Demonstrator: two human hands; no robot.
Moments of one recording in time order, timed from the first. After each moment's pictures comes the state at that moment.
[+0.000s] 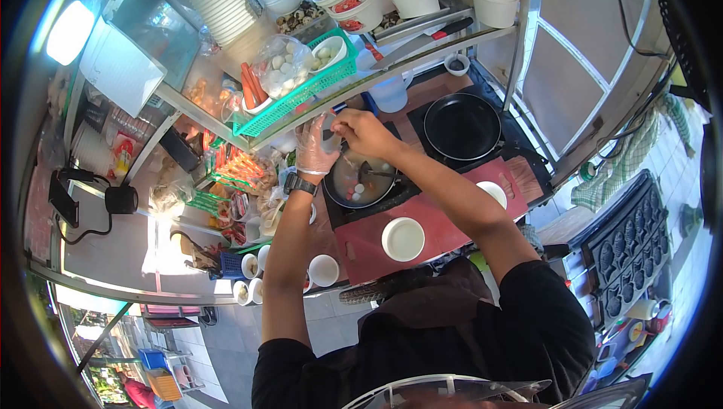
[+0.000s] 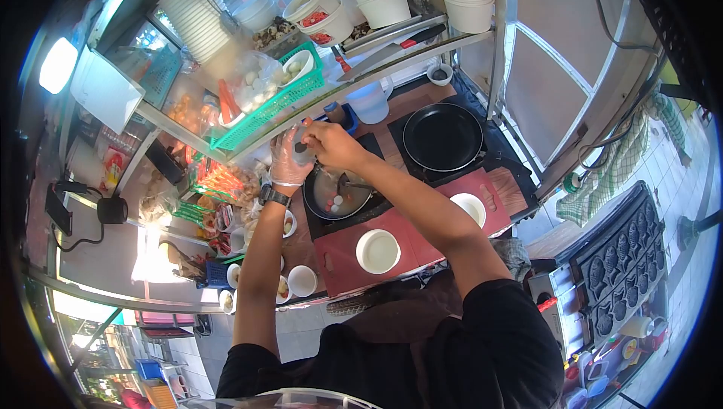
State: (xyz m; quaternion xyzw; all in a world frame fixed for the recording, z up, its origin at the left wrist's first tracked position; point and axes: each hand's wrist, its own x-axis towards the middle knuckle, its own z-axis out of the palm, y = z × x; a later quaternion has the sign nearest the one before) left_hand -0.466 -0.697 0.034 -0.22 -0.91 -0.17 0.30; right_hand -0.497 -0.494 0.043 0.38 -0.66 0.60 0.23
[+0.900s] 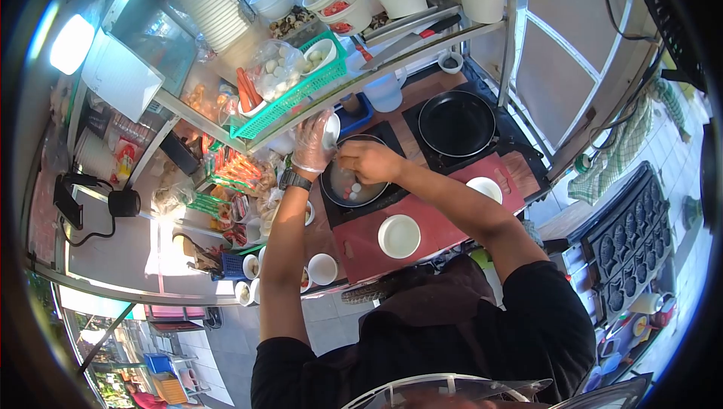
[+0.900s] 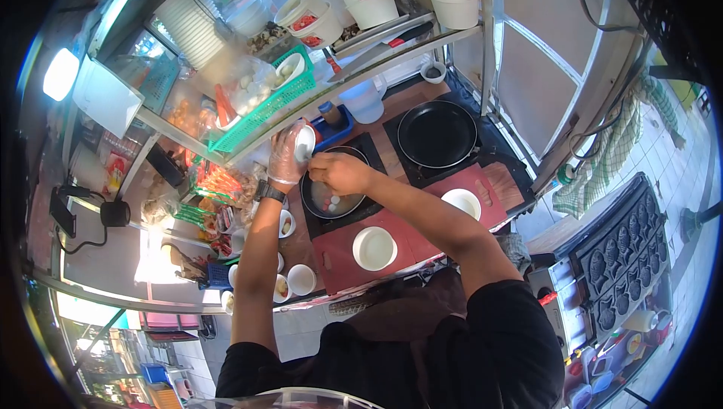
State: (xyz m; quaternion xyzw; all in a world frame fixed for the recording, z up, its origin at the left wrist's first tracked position) left_hand -0.457 -0.684 0.051 -0.31 -0.91 -0.08 0.28; right_hand -0.457 -0.461 0.011 0.58 -0.69 0.35 0.24
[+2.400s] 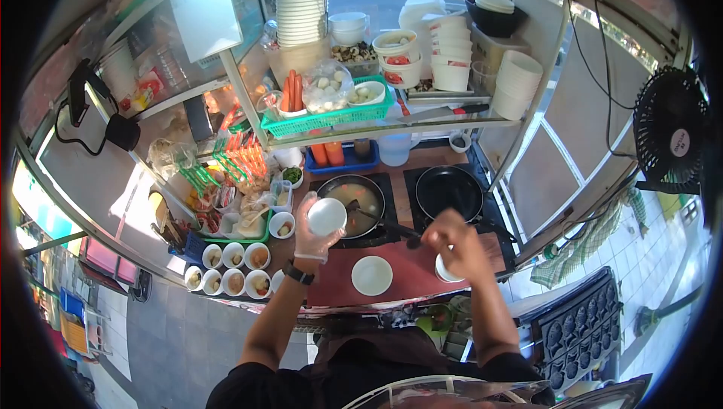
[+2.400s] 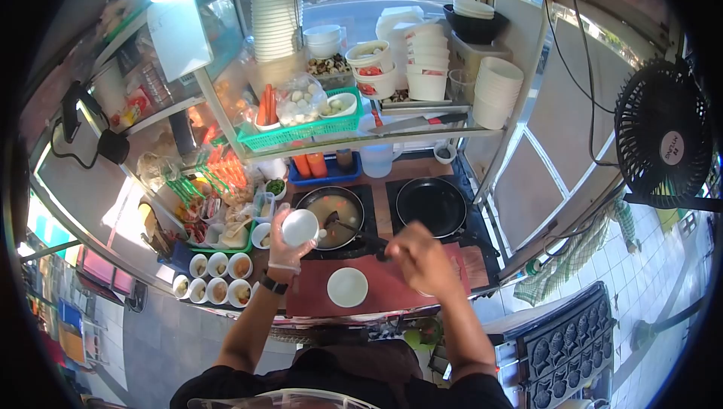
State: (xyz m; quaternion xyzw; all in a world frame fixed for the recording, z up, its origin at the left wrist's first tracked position) left_hand -0.305 -0.658 -0.033 -0.04 -0.76 -0.57 0.31; right_hand -0.316 -0.298 0.128 0.41 -0.77 0.48 0.12
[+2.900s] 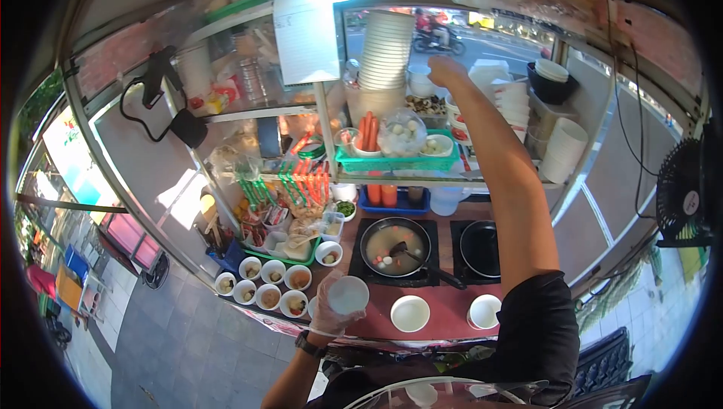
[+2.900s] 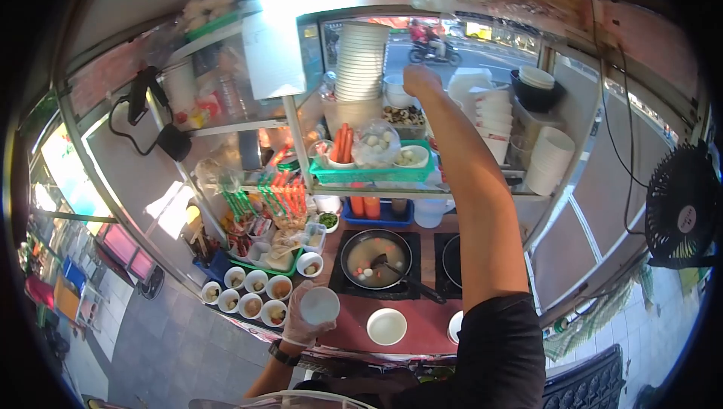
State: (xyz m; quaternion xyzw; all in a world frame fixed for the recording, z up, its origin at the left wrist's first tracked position) left_hand -0.162 -0.667 -0.014 0.02 -0.69 -0.68 0.27; right_hand -0.717 -0.548 0.359 0.29 -0.93 0.08 0.22
